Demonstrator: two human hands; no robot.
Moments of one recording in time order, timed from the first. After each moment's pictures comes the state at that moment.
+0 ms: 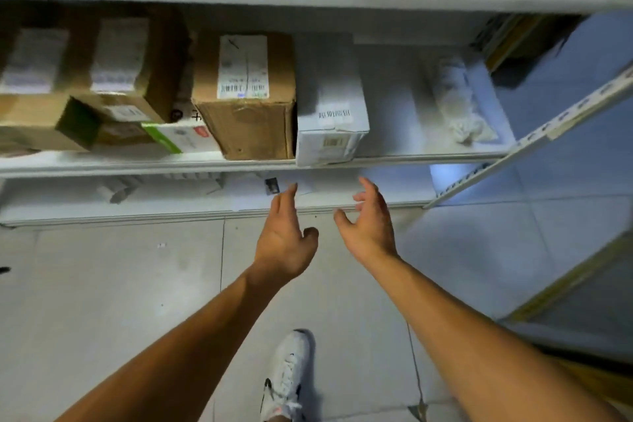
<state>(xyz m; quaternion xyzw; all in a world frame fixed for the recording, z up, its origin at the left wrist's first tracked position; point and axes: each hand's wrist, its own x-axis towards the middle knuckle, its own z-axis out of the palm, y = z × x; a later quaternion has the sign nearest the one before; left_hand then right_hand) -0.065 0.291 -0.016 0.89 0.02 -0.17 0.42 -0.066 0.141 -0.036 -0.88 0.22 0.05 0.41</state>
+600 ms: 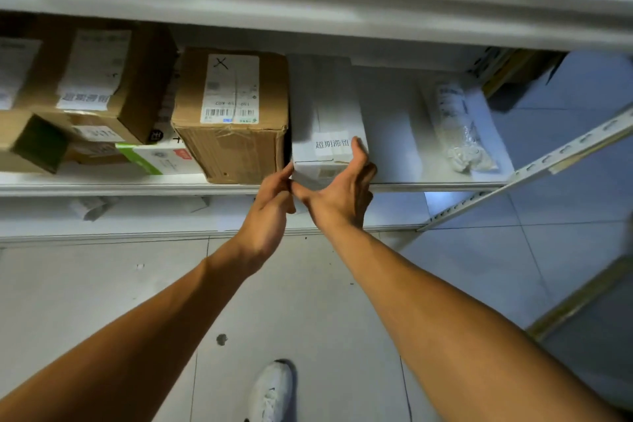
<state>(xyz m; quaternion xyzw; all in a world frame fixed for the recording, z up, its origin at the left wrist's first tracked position) 0.012 0.290 -0.005 0.71 0.06 -0.19 0.67 0.031 0.171 -0.028 -0.88 0.23 -0.06 0.41</state>
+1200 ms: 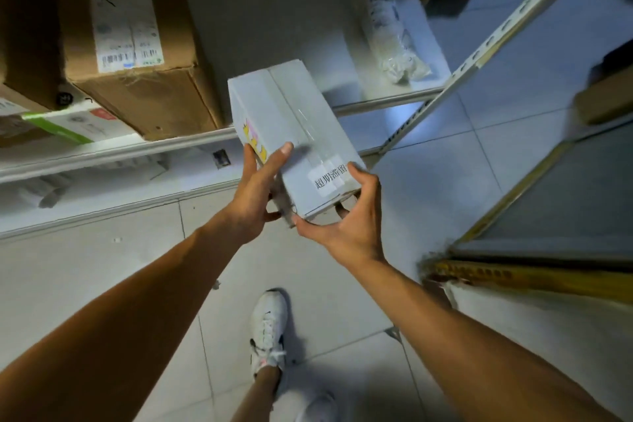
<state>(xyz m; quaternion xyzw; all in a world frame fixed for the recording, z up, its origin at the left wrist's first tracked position) -0.050 0.239 0.002 0.62 0.15 -0.37 0.67 -0.150 0.109 -0.032 -0.78 0.24 -0.11 0.57</state>
